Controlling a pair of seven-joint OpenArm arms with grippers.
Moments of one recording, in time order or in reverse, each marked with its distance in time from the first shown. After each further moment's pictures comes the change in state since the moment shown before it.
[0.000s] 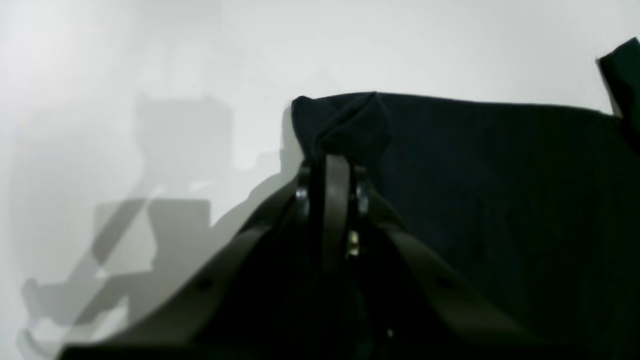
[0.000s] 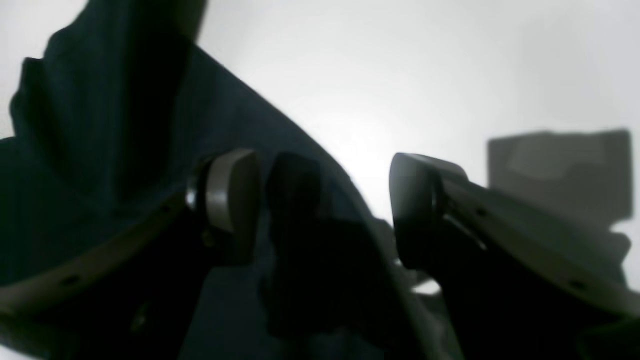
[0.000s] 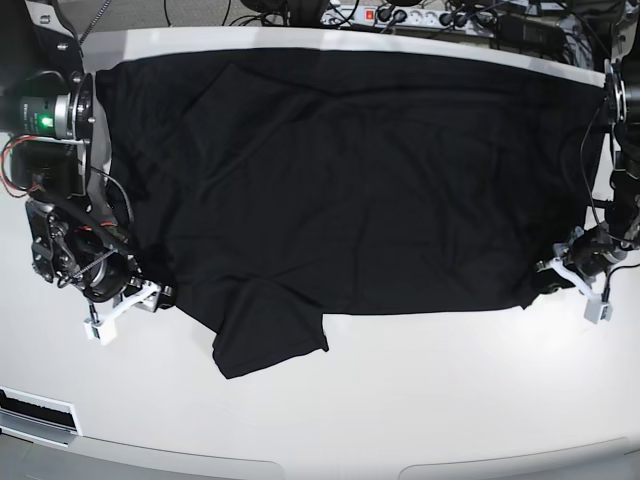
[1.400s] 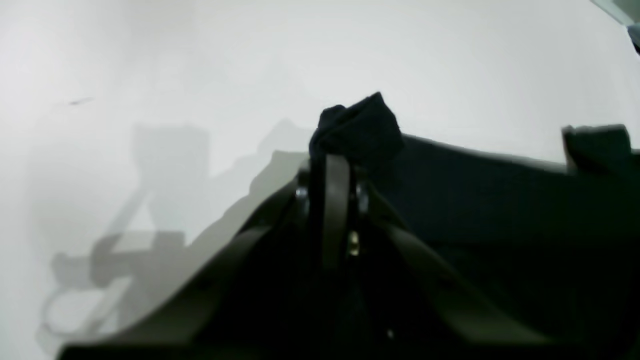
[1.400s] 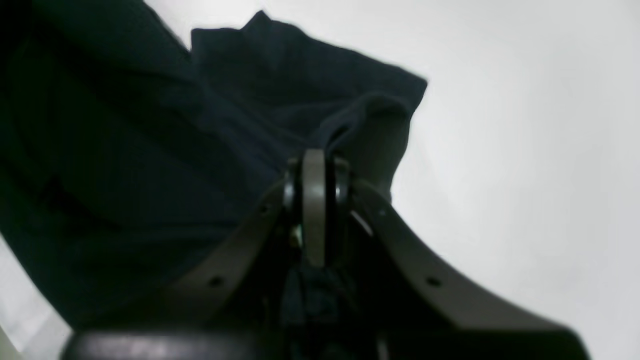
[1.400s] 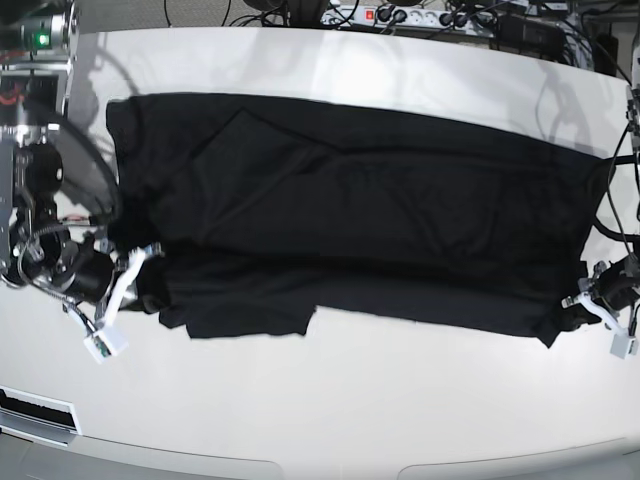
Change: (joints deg) left arm -6.3 -3.5 0.0 -0.1 -3.9 -4.5 4.3; right arm -18.9 5.7 -0.4 53.9 7.8 10.1 -18.0
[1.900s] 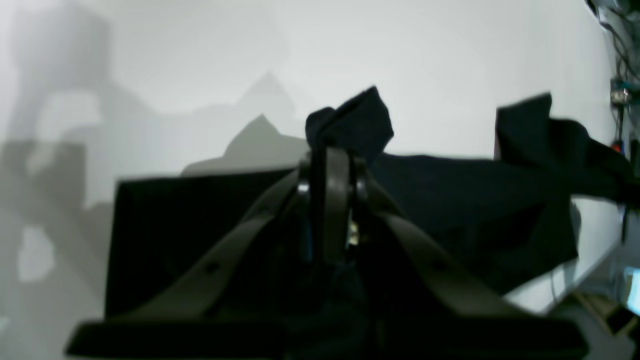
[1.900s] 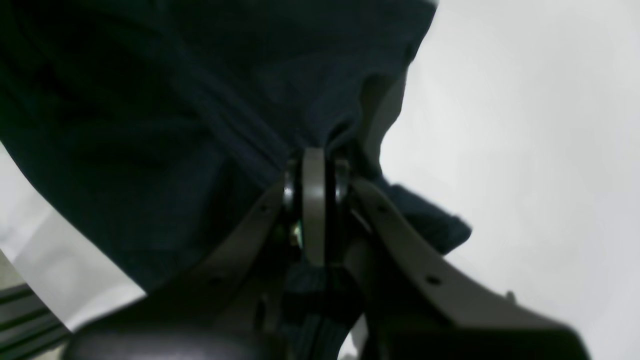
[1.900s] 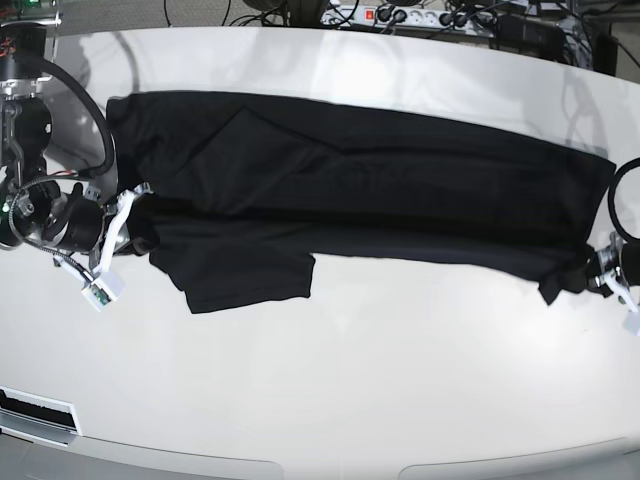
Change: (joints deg) left arm 0.6 -4.9 0.0 0.0 -24.2 0.0 35.8; right arm -8.4 3.3 0.0 6.3 2.9 0.2 -8.1
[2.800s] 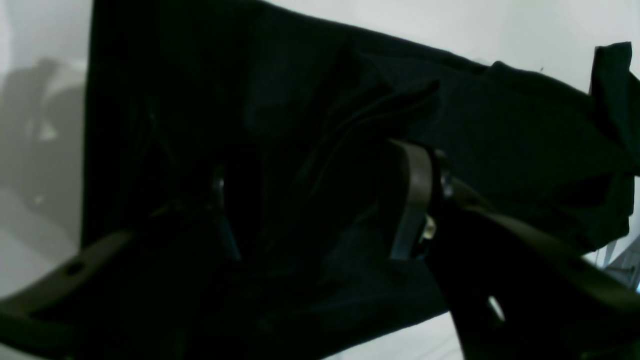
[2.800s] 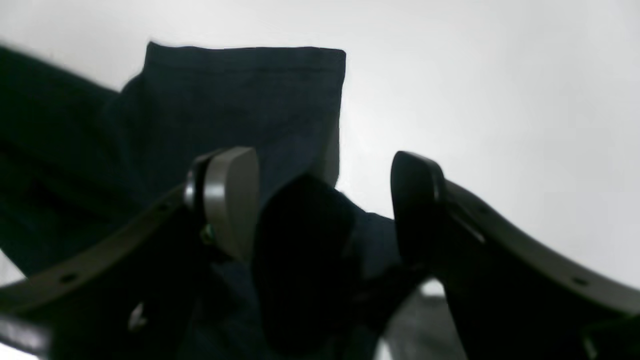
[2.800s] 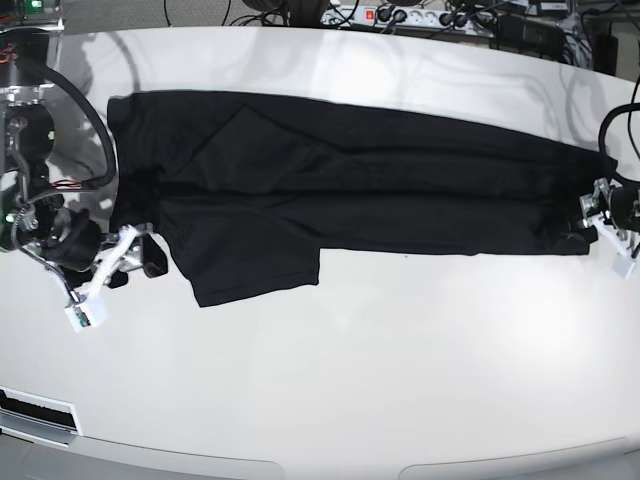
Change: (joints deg) left arm 10.4 0.0 0.0 0.1 4.2 1.7 -9.5; right arm 3.4 -3.3 0.1 -4.5 -0.3 -12.4 4.8
